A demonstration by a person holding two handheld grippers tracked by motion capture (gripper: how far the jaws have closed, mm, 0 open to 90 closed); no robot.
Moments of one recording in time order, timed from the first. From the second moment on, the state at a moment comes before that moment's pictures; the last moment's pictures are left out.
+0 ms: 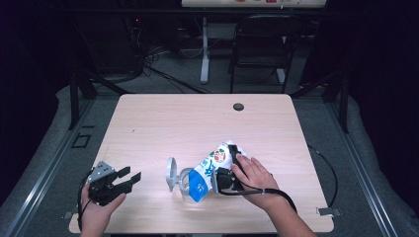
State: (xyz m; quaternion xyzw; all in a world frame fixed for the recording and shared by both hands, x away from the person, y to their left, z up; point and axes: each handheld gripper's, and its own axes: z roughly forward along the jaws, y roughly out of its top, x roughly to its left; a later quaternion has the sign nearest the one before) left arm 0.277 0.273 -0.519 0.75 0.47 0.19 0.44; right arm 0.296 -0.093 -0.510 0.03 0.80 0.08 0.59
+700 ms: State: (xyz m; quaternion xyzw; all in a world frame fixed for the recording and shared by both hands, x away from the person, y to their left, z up) left arm 0.277 0.273 -0.519 0.75 0.47 0.19 0.44; right arm 0.297 -0.091 -0.507 0.02 0.80 0.07 0.60
